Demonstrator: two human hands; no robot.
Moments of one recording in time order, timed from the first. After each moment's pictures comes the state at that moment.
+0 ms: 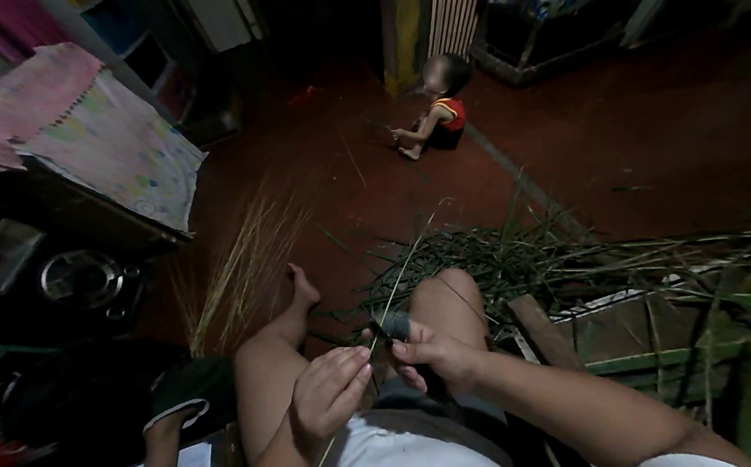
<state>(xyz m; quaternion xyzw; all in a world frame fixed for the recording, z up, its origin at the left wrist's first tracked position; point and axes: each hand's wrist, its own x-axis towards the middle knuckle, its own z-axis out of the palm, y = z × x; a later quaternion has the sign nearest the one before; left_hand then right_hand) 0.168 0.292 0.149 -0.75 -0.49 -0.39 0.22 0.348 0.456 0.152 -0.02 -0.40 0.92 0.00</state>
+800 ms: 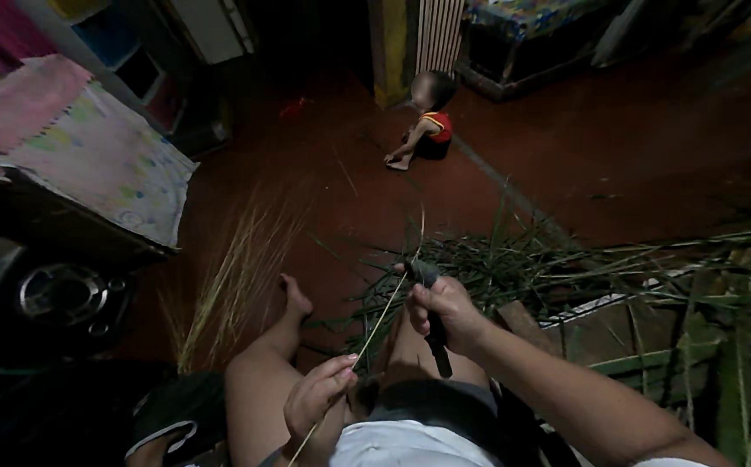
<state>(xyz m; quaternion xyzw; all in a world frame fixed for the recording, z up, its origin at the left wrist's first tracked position) 0.189 0.294 0.142 -0.61 -0.53 -0.59 0.04 0.346 0.503 0.169 -0.15 -0.43 0.86 0.21</state>
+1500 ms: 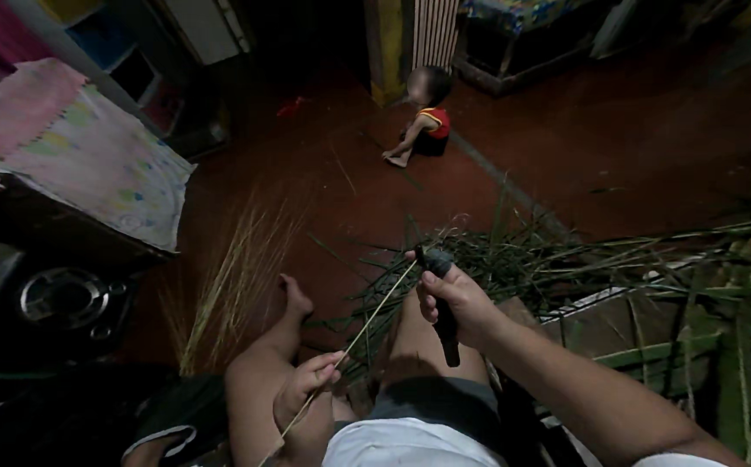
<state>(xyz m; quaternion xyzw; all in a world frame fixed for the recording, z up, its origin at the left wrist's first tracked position) 0.191 0.296 0.143 -0.52 -0.51 -0.68 -0.04 0.355 0.509 0.189 -0.21 -0.40 0.85 0.26</state>
